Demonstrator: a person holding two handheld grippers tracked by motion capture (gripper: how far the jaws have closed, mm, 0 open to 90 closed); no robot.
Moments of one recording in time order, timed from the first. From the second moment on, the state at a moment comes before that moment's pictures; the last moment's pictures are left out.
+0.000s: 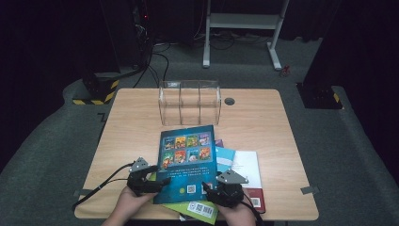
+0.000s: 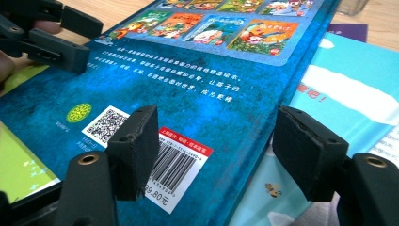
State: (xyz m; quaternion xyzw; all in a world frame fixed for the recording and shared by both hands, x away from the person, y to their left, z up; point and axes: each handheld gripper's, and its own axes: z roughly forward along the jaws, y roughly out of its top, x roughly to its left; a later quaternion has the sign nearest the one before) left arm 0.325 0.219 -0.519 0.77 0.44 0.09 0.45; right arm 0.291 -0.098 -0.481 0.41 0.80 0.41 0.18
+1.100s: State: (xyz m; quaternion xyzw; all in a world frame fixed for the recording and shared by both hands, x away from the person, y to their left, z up) left arm 0.307 0.158 -0.503 0.81 0.35 0.13 0.46; right arm 0.274 -0.124 -0.481 0.43 0.78 0.41 0.19
